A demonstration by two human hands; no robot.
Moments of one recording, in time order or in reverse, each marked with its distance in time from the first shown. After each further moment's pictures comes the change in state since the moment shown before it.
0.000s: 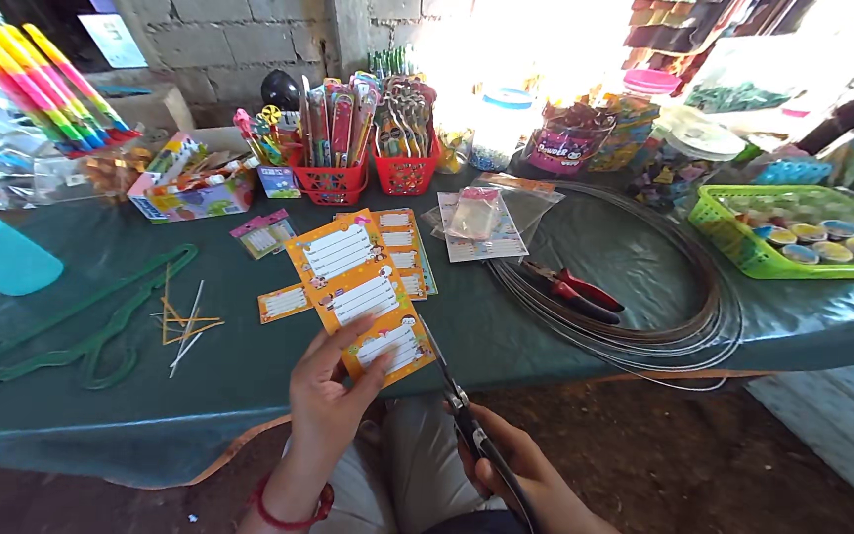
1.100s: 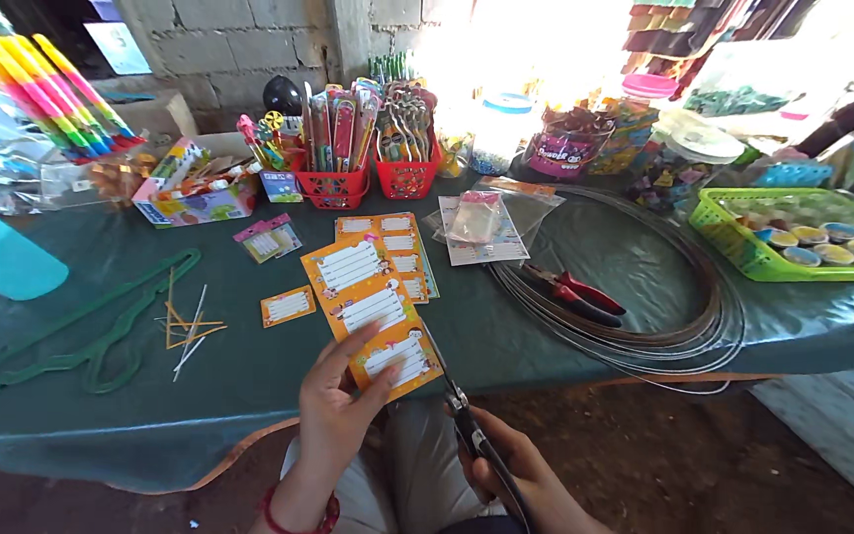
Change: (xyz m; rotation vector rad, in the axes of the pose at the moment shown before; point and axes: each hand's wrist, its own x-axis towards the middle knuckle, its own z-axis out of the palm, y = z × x) left_hand -0.007 -0.001 0.001 -0.048 -0.018 -0.097; right_hand 0.001 0.004 0.003 -0.008 0.037 0.016
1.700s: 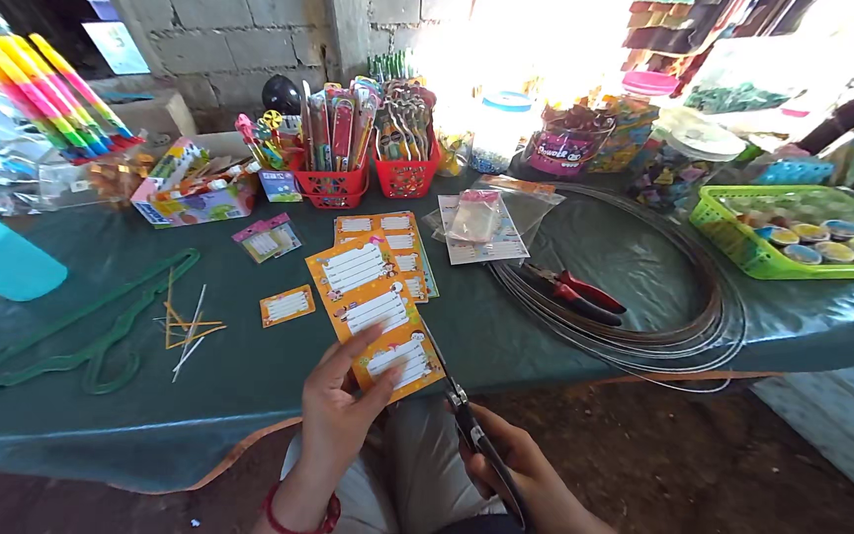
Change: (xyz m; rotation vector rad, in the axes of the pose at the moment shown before) left_hand -0.003 -0.002 0.002 -0.023 -0.013 -0.018; right_hand 0.001 0.003 -0.002 -0.013 0.020 -0.001
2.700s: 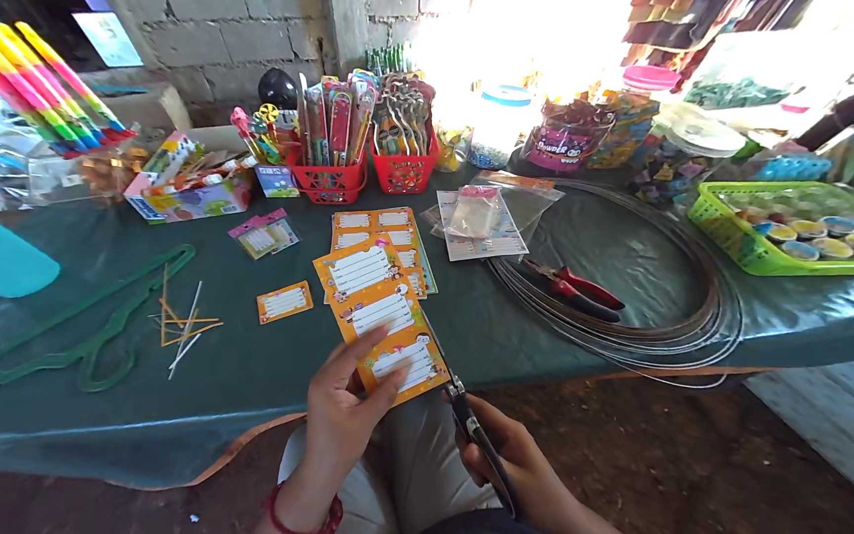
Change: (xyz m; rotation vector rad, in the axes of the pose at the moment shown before) left_hand -0.005 -0.003 0.003 -0.019 -0.024 -0.024; right_hand 0.005 0.003 0.002 -0.006 0.029 -0.029
